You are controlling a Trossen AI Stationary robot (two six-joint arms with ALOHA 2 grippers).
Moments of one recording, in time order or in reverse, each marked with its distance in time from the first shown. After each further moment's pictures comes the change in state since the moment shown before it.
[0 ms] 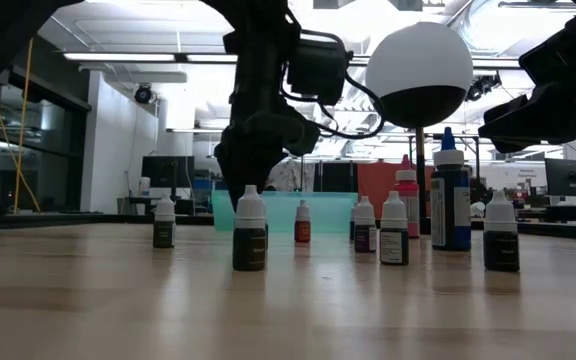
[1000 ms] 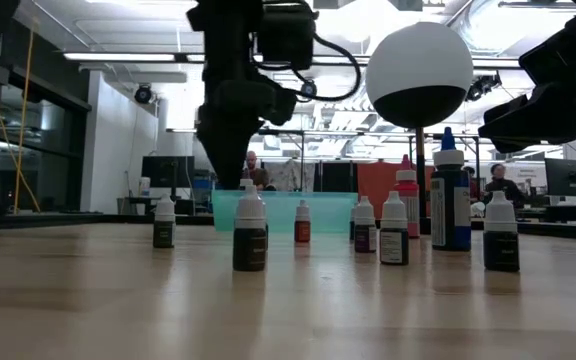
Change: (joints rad) left arm -0.015 -0.204 -0.186 0.105 -0.047 0.007; right arm 0.000 0.000 0.000 0.000 0.000 0.000
